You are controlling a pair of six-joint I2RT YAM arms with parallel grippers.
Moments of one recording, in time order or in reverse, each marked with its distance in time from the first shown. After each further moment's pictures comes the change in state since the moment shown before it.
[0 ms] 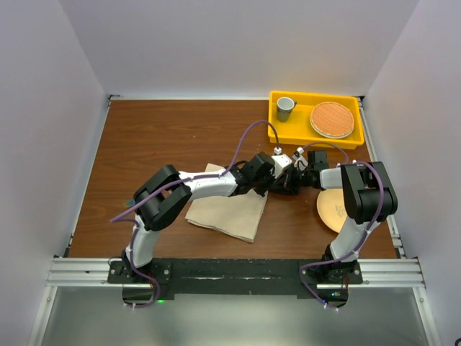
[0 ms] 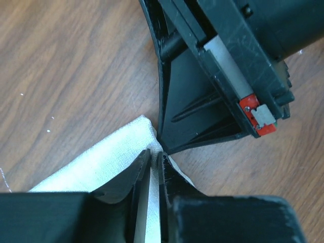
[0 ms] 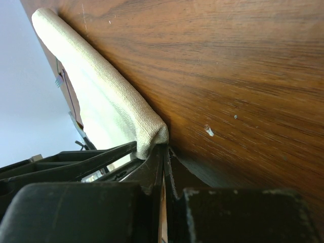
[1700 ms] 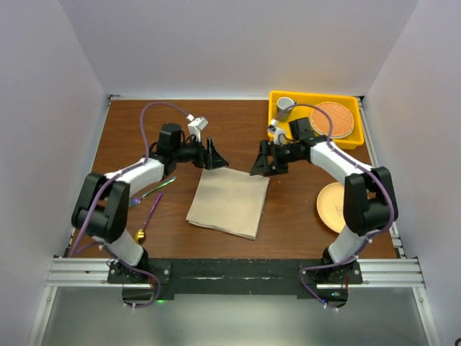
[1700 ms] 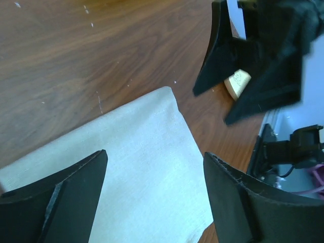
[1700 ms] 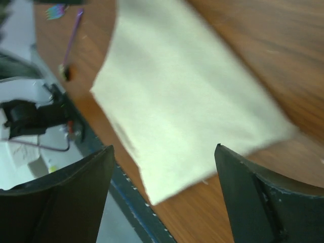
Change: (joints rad) left arm 0.632 -0.440 -0.439 0.259 0.803 -0.322; right arm 0.154 -0.107 0.445 -0.592 0.035 -0.407
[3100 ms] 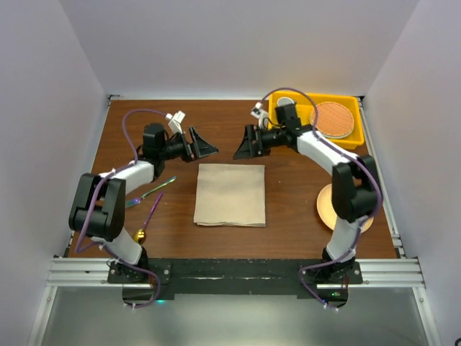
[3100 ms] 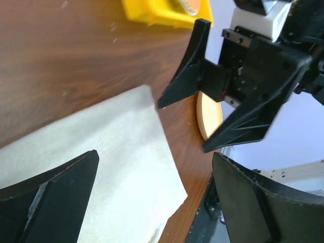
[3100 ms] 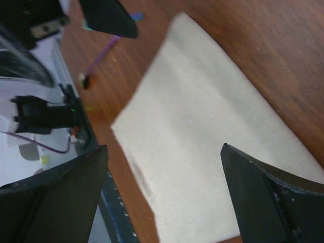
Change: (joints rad) left arm 0.135 0.066 -0.076 0.251 0.061 -0.389; right arm 0.099 0.240 0.243 0.125 -0.129 -0.038
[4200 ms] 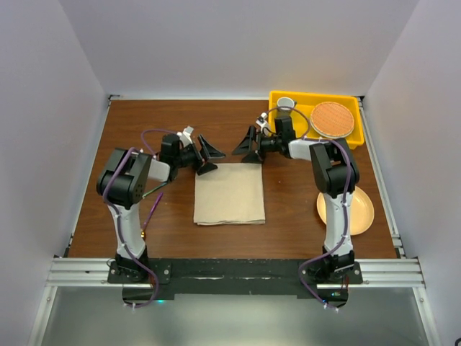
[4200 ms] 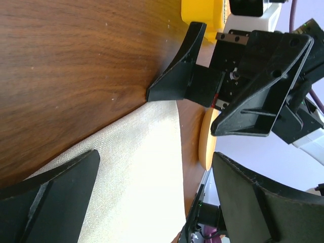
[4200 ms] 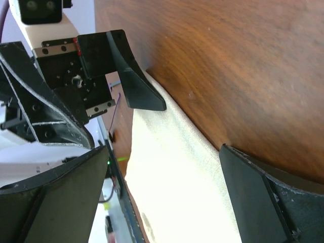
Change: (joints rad) left arm -0.048 0.354 0.047 0.225 -0.082 -0.266; right arm -0.069 0.275 -0.056 0.545 -0.054 0.511
